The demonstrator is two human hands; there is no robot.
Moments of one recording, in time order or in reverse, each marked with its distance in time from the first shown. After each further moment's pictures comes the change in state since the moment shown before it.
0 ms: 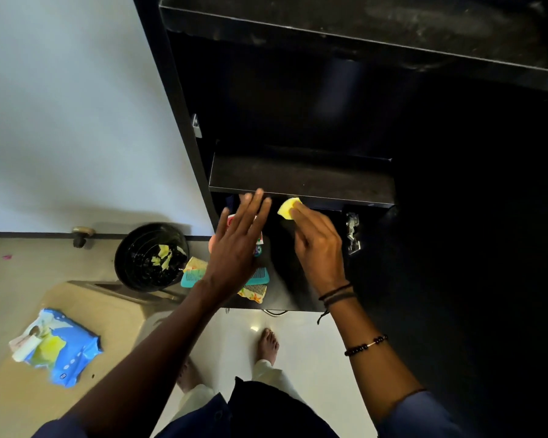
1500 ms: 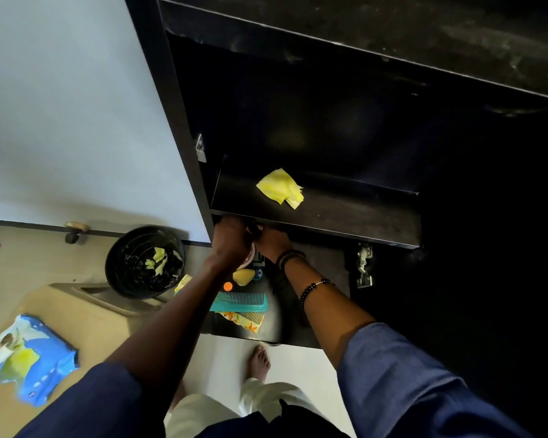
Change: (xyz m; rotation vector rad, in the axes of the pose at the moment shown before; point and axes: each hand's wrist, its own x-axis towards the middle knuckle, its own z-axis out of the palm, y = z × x) left_hand 0.088 -0.048 0.036 -0.174 -0.077 -0.409; right_hand 0.086 0.003 0.114 0.037 -0.908 0.416
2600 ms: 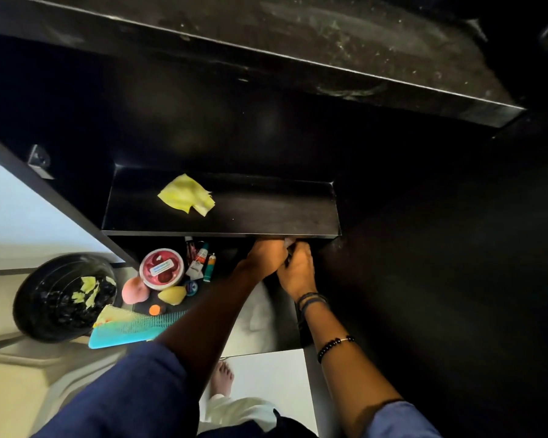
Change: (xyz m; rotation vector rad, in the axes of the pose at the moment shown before) left_hand 0.009 0.161 0.102 -0.344 -0.261 0.238; right_hand -0.070 0.152 -0.029 0.421 0.633 0.317
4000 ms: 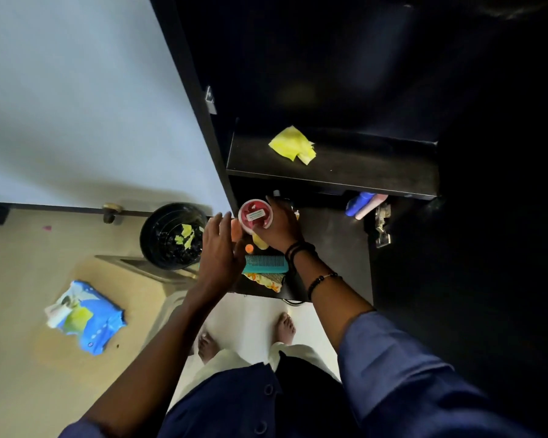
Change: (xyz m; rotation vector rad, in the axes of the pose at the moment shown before) left_hand -0.190 -0.136 -0.112 0.251 0.394 -0.199; right_hand -0.065 -0.085 0.132 -0.135 -0.445 -0.298
